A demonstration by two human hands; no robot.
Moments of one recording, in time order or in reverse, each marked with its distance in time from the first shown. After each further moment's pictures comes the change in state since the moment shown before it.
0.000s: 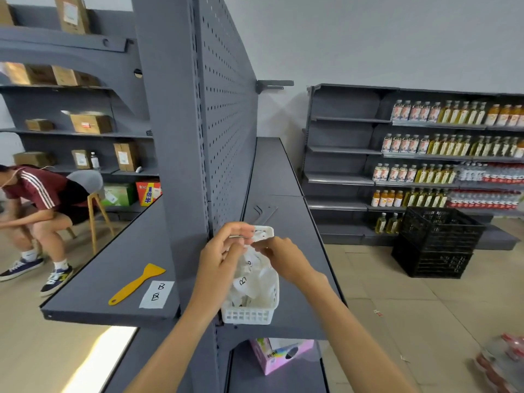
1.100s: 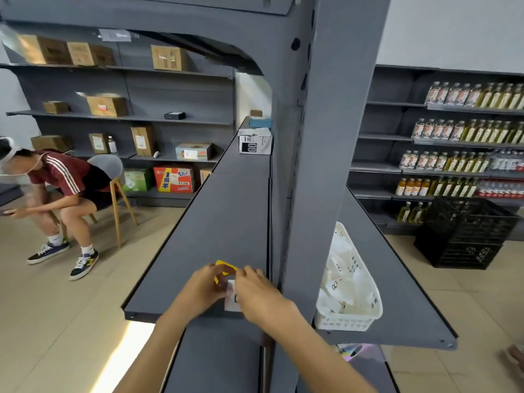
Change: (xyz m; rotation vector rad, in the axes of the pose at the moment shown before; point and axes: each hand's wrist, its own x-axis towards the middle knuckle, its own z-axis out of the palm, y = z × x) left_hand 0.035 -0.173 -0.204 0.655 -0.461 -0.196; right_hand 0.021 -0.221 0.108 -0.155 -0.443 0.094
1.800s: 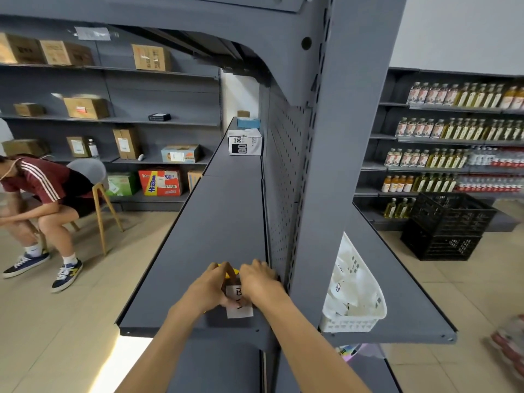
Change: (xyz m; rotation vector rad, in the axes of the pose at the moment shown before) left_hand 0.038 -0.009 0.008 0.089 -0.227 -0.135; right_hand 0.060 0.001 0.000 -0.033 -0.005 0.277
